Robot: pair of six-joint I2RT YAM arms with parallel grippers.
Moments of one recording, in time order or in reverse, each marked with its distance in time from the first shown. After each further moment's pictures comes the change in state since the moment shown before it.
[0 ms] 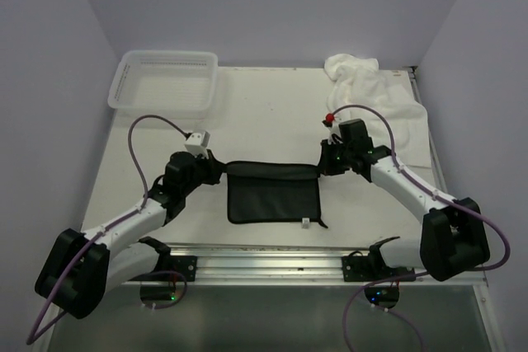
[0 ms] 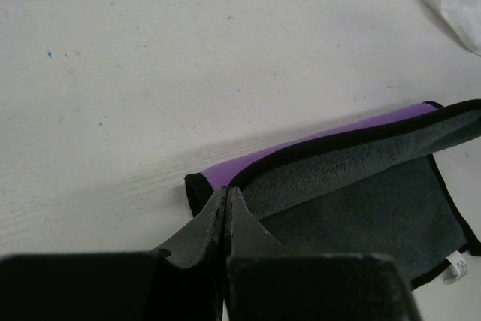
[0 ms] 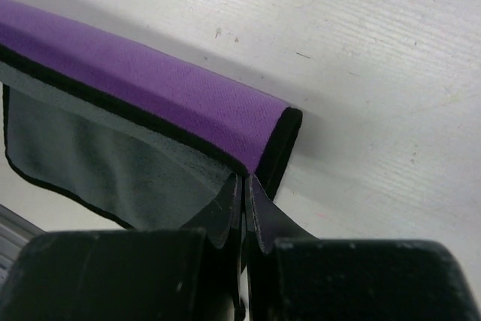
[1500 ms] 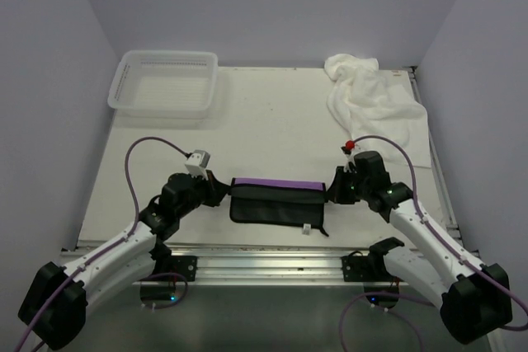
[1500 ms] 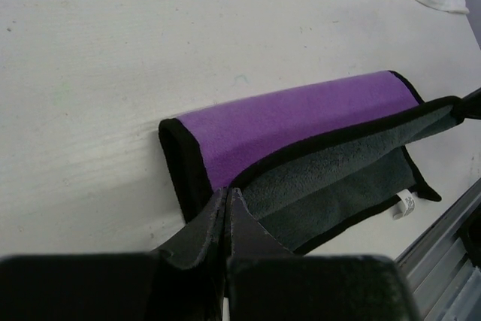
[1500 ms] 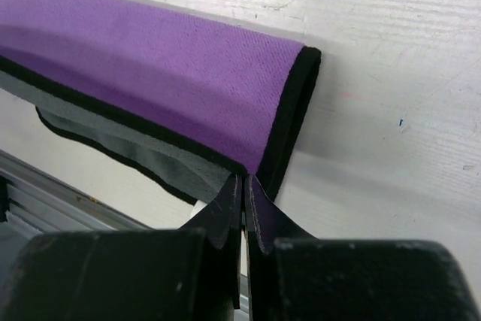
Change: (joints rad) left arm -0.125 -0.304 -0.156 -0.144 0.029 -0.126; right arm 0.017 -0.423 -0.288 -0.093 0.007 0.212
